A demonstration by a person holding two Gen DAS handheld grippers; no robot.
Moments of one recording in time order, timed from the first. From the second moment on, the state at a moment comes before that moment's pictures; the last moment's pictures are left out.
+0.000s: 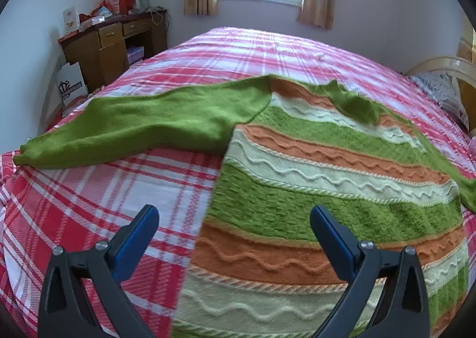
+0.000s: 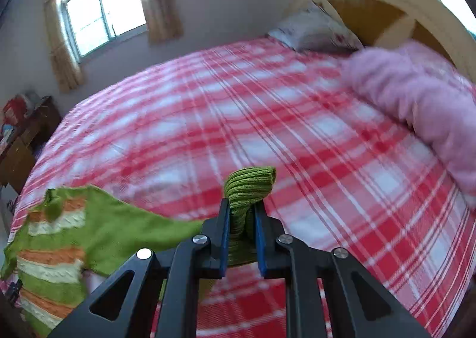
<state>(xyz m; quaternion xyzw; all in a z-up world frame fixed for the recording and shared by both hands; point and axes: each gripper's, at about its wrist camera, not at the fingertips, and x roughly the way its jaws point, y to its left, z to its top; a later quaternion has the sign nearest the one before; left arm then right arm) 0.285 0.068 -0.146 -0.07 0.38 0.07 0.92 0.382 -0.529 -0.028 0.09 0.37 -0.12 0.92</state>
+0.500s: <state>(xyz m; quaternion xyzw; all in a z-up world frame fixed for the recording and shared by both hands) 0.277 0.076 -0.156 -0.09 0.36 0.05 0.93 0.442 -0.379 0.077 0.00 0.31 -0.04 0.95</state>
